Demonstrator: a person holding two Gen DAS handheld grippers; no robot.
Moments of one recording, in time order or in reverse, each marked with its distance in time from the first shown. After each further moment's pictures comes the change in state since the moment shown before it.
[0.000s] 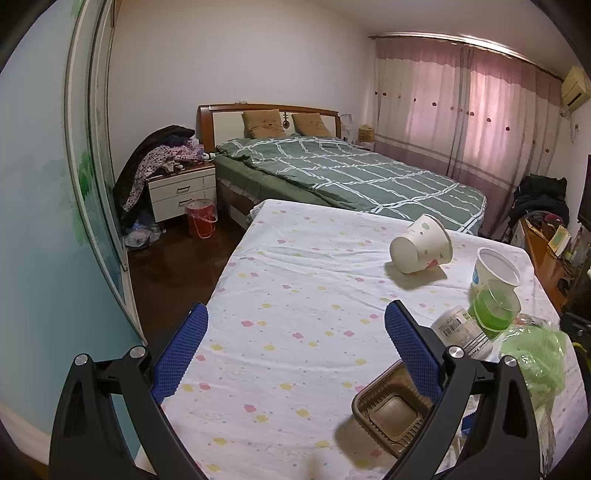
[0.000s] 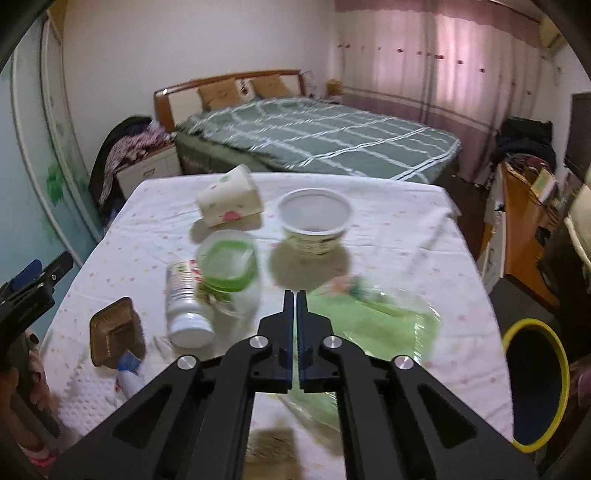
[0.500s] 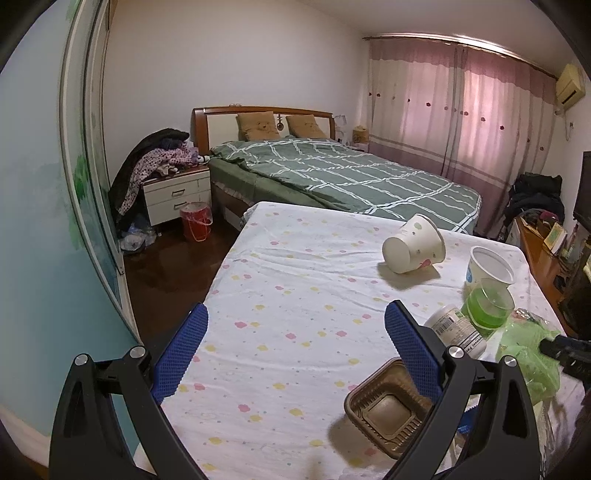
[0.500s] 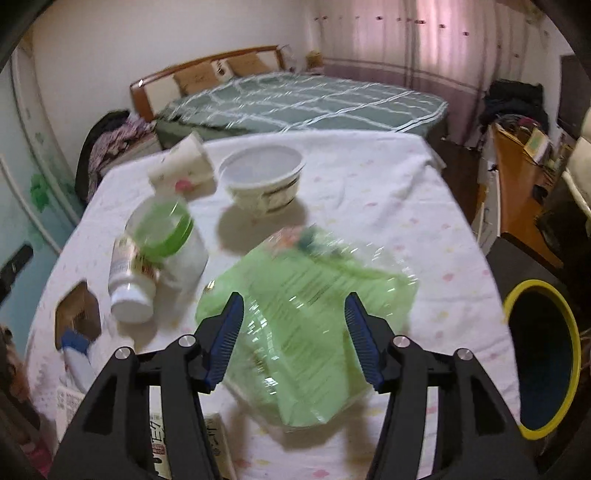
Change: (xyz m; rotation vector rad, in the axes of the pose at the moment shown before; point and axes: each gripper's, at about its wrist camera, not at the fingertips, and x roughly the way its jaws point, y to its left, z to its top) left arm -0.003 -0.004 -0.001 0.011 -0.012 -0.019; right arm 0.036 -0.040 -0.020 0.065 0.131 0.001
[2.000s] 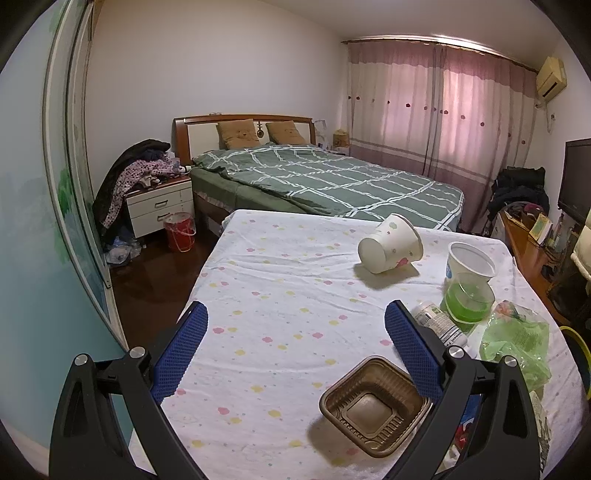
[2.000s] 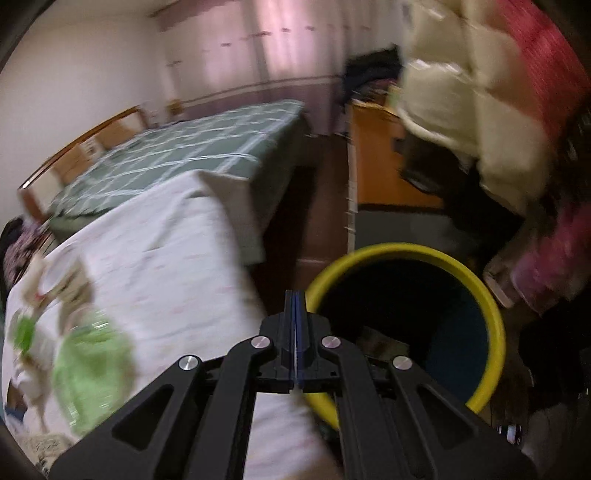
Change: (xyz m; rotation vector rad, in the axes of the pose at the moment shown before) left arm -0.007 -0.011 -0.004 0.043 -0.027 -0.065; right arm -0.053 -0.205 -0.036 0.462 -0.140 -0.359
